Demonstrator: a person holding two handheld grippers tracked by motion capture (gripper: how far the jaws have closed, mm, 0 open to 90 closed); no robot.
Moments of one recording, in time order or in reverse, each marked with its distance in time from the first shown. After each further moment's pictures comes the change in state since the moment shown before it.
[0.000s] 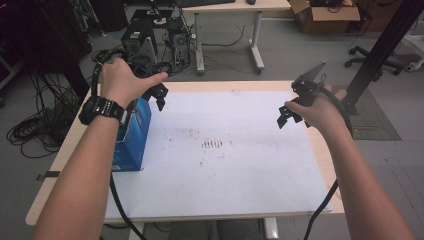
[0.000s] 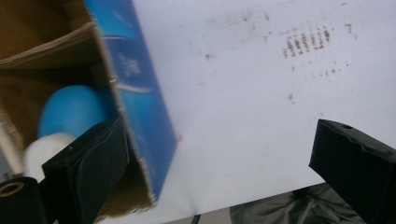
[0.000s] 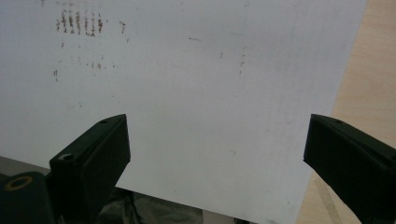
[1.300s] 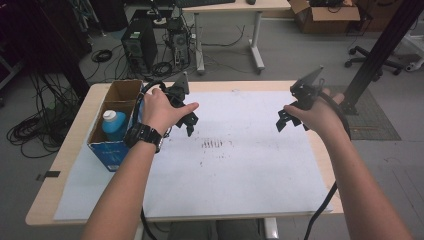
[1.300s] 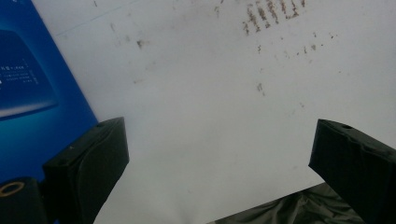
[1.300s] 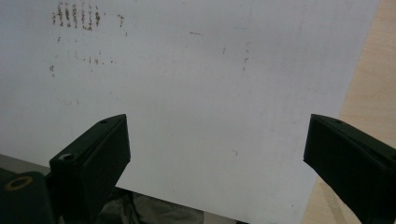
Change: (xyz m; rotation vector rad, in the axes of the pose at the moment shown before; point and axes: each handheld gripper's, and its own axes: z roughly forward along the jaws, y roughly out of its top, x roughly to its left) left arm -0.053 0.001 0.074 0.075 -0.048 0.075; right arm -0.002 -0.002 0.011 0.013 0.014 -0.001
